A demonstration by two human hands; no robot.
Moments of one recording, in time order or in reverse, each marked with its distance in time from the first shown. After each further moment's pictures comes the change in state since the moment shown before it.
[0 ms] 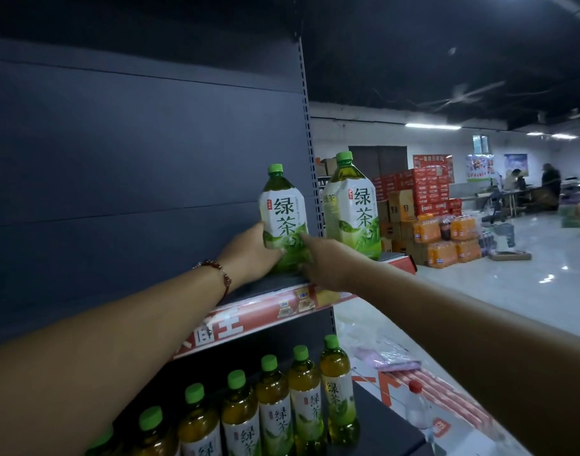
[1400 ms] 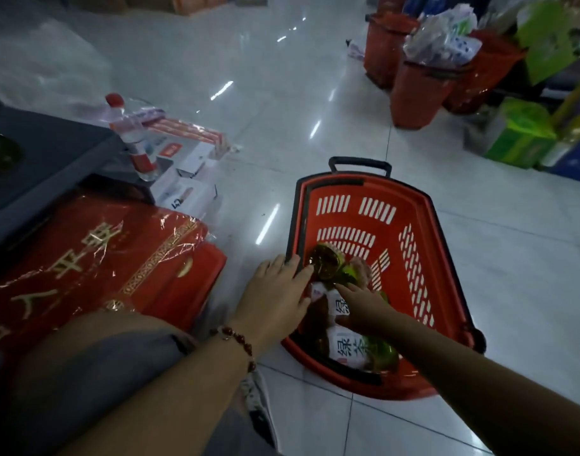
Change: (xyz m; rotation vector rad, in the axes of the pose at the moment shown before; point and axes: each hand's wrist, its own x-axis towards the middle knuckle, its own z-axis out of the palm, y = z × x) left_hand -0.424 0.116 0.416 0.123 -0.915 0.801; right_hand -0.609 0.249 0.289 -0.032 -0.693 1.064
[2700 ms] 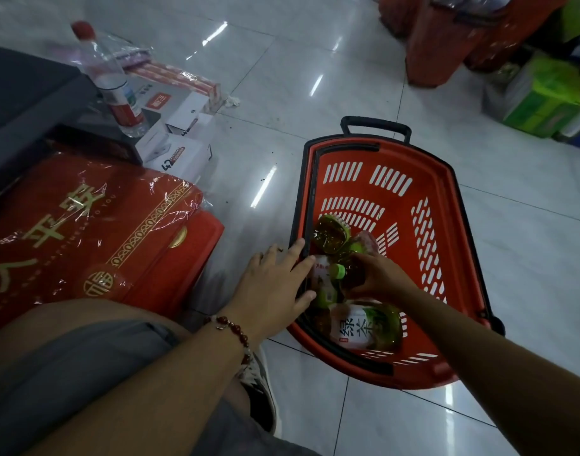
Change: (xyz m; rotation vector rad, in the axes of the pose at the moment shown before) left_hand 0.005 -0.027 0.042 -0.016 -0.113 0.026; right_hand 0.032 0.038 0.013 0.345 0.138 -0.048
